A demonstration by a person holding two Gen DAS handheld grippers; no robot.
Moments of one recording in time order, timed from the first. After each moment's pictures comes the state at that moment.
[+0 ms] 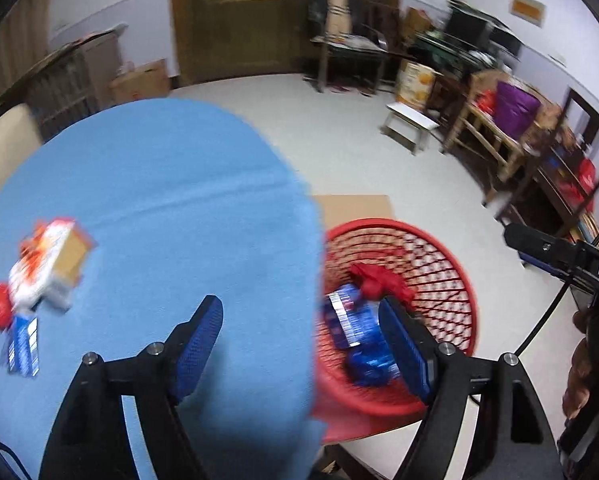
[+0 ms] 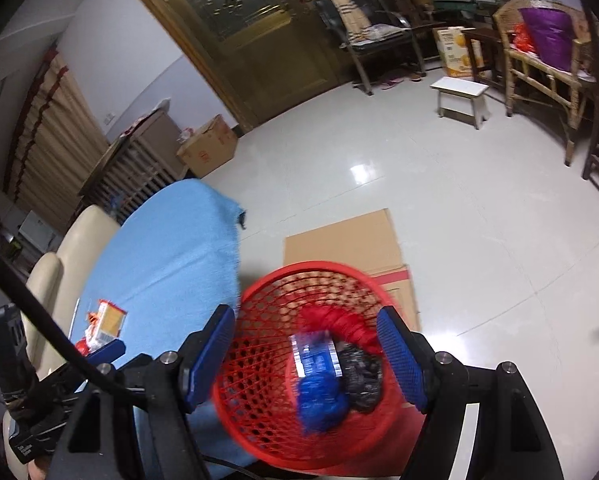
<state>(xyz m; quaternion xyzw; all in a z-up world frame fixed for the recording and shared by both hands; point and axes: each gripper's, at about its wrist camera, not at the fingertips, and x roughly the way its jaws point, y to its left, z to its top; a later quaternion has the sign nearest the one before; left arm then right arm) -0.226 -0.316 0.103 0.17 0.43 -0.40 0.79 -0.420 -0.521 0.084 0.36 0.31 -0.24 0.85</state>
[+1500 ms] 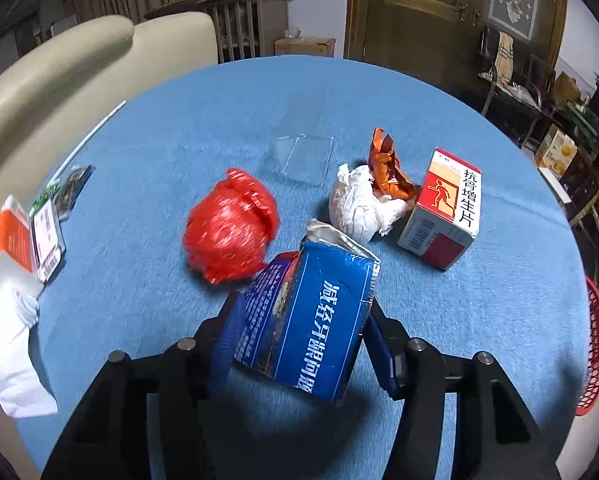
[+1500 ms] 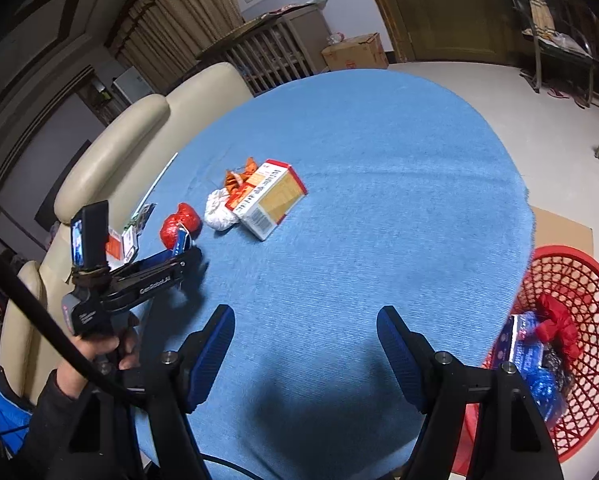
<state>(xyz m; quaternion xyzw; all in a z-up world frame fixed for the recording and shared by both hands) -0.053 -0.091 0.050 0.09 0.46 -0.20 0.86 -0.235 -0.322 0.092 0.24 0.42 0.01 0.88</state>
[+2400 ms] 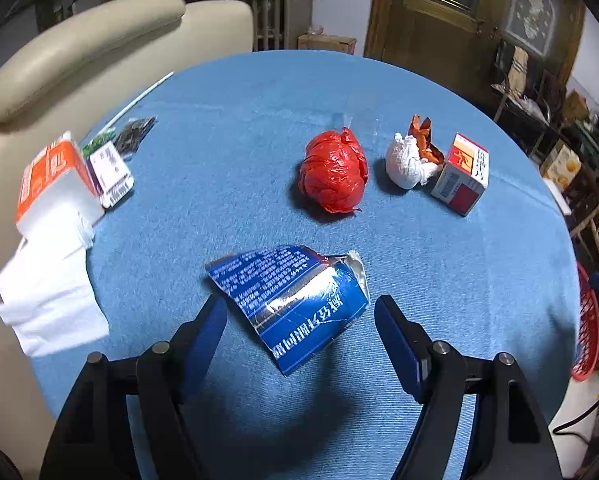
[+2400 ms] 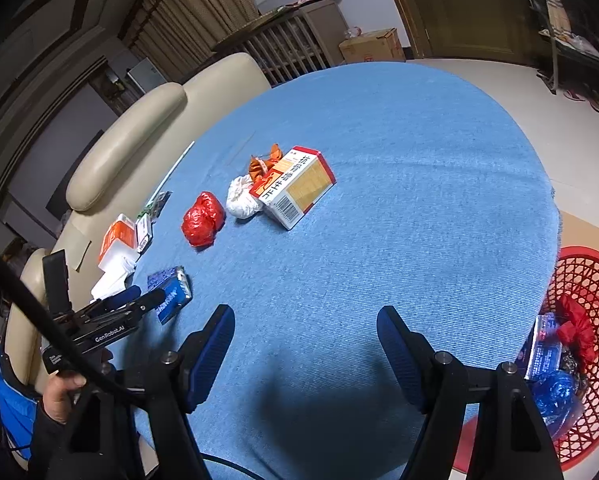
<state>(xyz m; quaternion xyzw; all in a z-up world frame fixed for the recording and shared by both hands) -0.098 -0.016 0.065 0.06 0.47 -0.17 0.86 -0.230 -0.305 0.089 0.24 0.42 0.03 0.88</state>
